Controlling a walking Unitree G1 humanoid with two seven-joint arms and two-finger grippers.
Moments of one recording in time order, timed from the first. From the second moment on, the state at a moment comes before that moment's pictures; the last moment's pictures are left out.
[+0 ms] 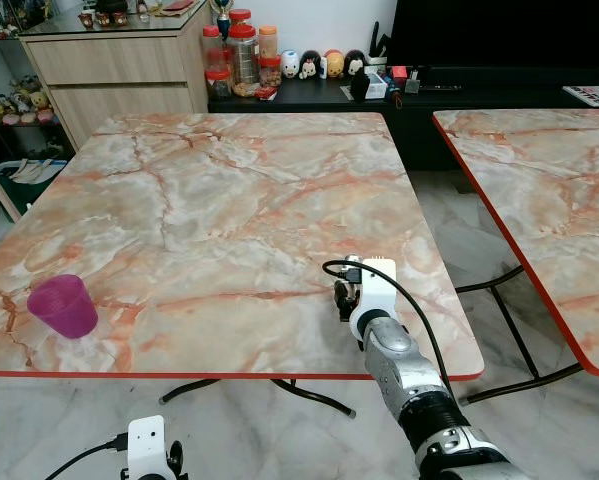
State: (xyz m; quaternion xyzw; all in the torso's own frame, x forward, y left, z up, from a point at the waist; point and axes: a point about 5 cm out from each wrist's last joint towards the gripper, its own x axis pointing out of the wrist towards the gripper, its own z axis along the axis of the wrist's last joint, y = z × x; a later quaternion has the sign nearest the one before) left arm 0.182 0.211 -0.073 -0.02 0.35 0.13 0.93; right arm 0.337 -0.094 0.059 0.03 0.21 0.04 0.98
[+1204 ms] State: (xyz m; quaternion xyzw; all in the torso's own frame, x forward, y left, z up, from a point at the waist) left arm 0.180 0.208 -0.075 -0.03 0.36 0.12 0.93; right arm 0.337 -0.099 0.050 -0.01 0.26 0.03 0.97
